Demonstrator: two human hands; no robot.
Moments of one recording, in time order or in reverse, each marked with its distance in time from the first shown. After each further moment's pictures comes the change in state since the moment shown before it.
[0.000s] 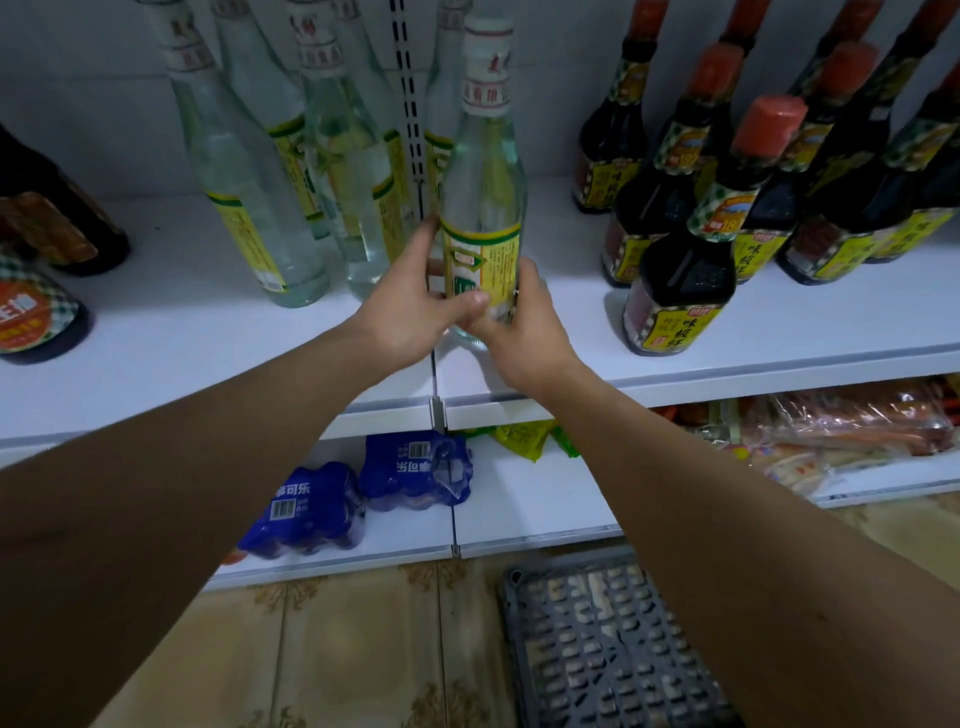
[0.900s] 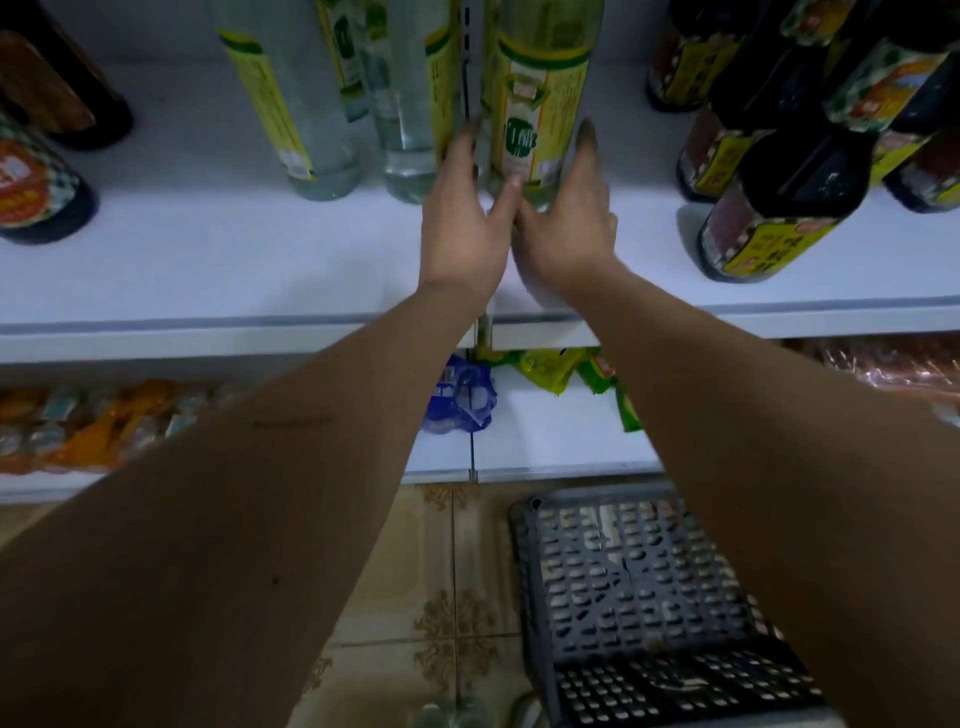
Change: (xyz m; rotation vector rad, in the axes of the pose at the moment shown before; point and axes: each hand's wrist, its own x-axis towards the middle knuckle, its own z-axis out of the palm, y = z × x) left_hand 0.016 -0.057 0.038 -0.055 0.418 0.064; right_hand 0.030 0.008 0.026 -0.296 0.181 0.016
